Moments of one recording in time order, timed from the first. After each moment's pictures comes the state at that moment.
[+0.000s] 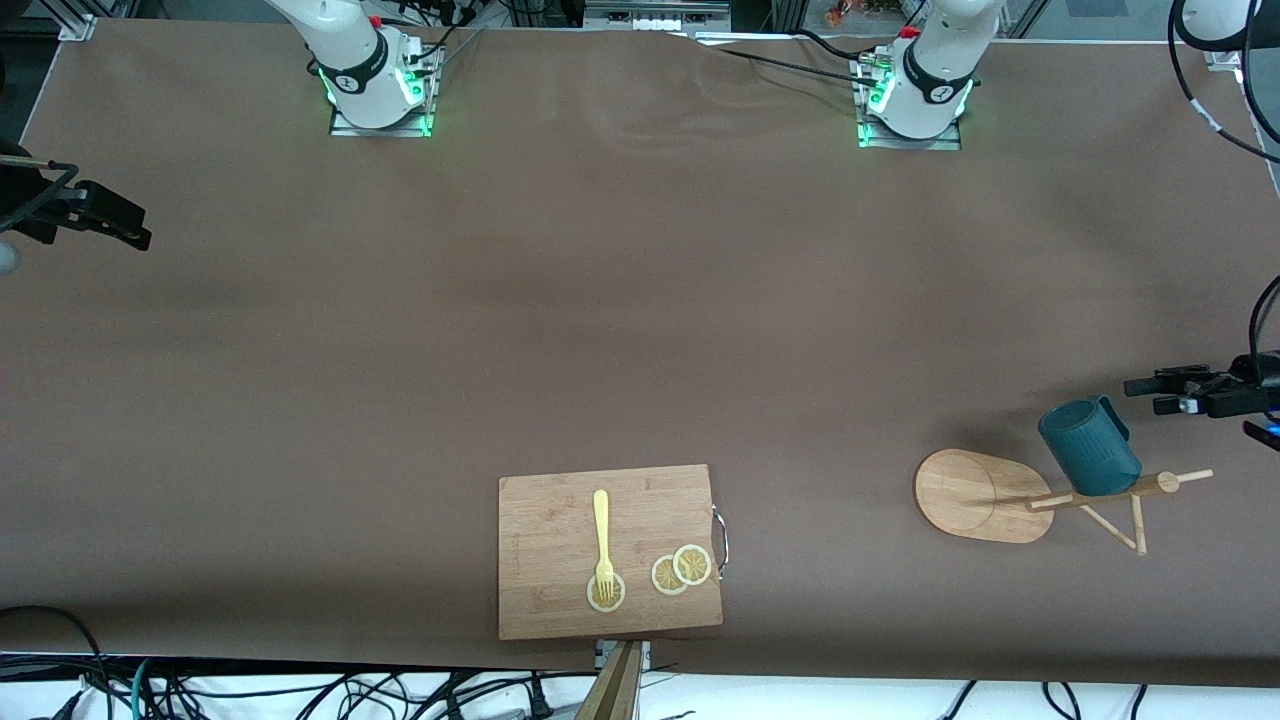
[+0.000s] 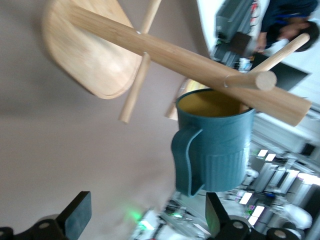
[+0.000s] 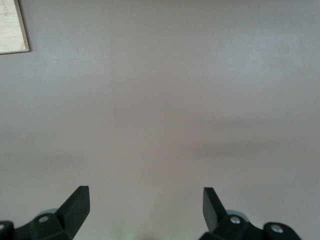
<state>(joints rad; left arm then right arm) 0.77 0.86 -0.28 -1.18 -0.72 1.41 0.11 0.06 0.07 -0.08 -1.48 -0.06 1.48 0.02</state>
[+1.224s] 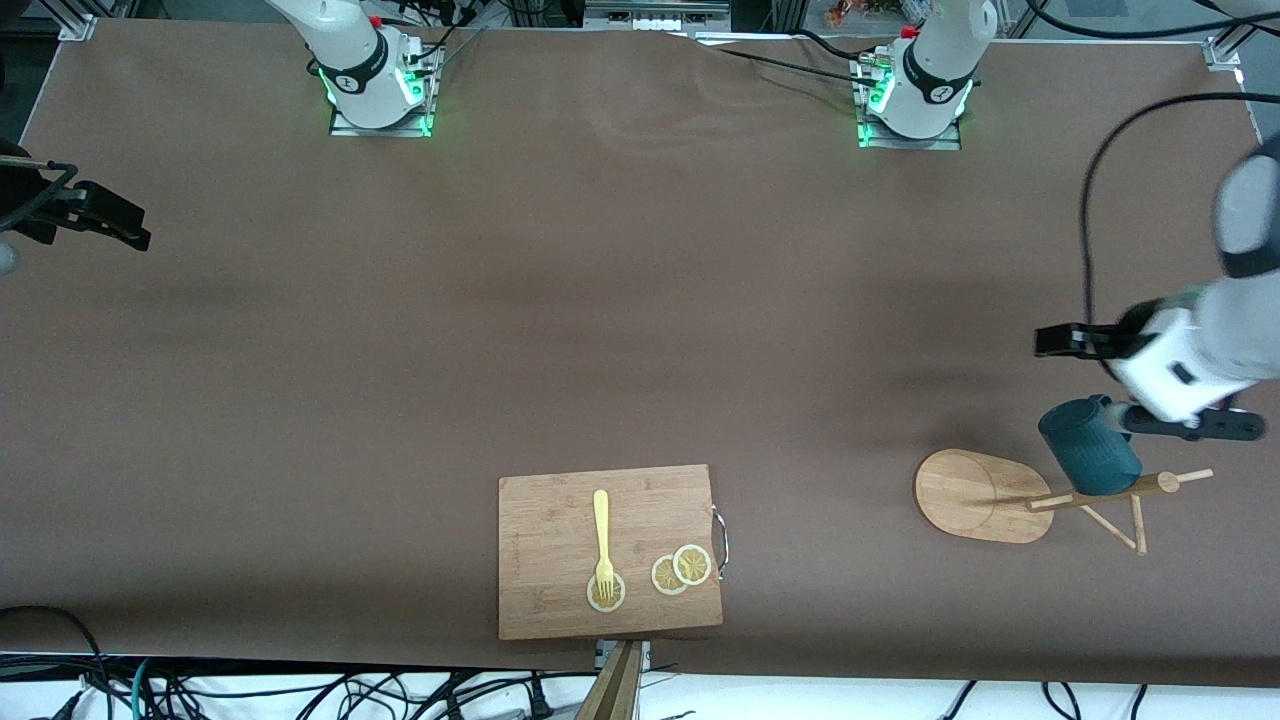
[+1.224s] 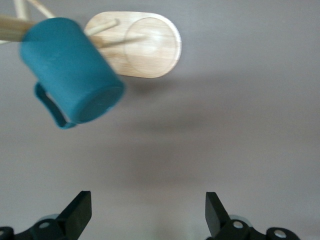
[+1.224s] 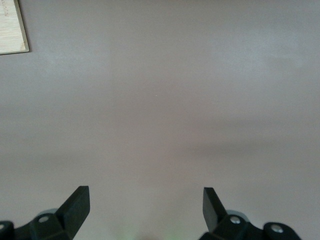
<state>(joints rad) 0.11 0.45 -0.29 -1.20 0.15 1.39 -0.08 0.06 0.07 -0.08 -1.48 -0.06 1.49 0.02</state>
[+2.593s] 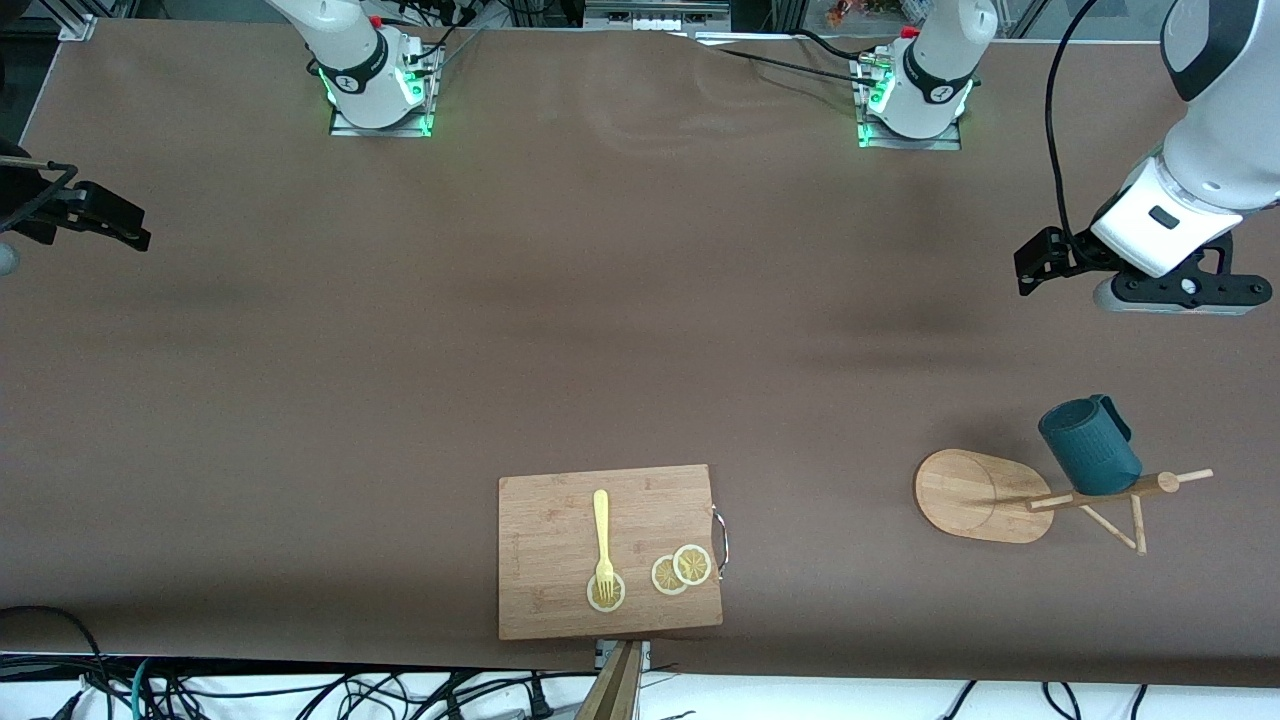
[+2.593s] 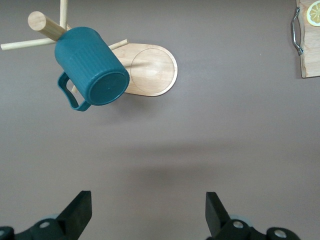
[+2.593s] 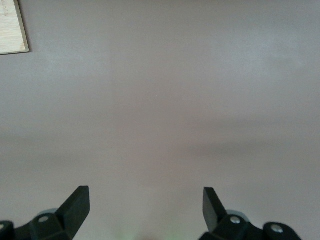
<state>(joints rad) -0.06 0.02 -0.04 -1.71 0.06 1.74 -0.08 0.06 0.07 -0.08 -1.48 -0.06 1.49 0.02</state>
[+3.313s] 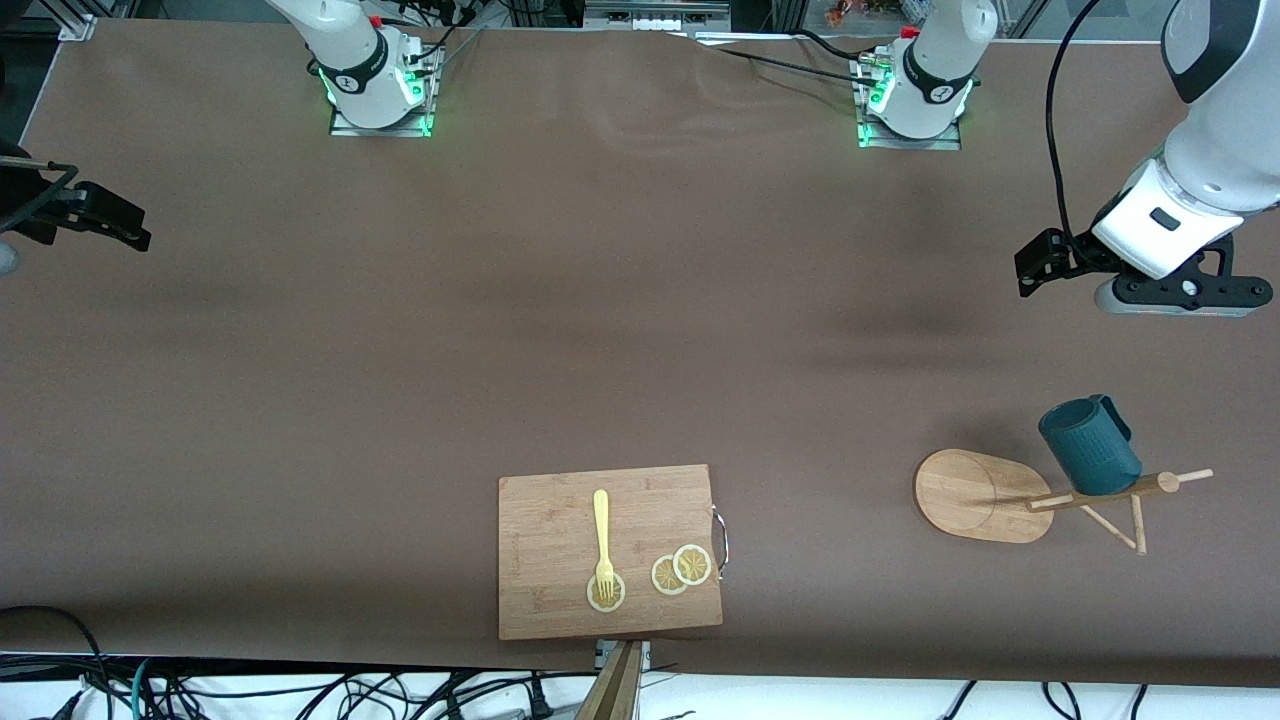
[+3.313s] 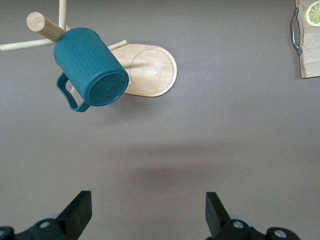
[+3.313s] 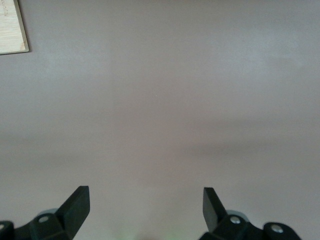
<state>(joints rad) 0.00 0.02 -0.11 -1.71 0.06 1.74 -0.08 0.06 0.07 -0.08 -1.48 -0.06 1.49 0.02</state>
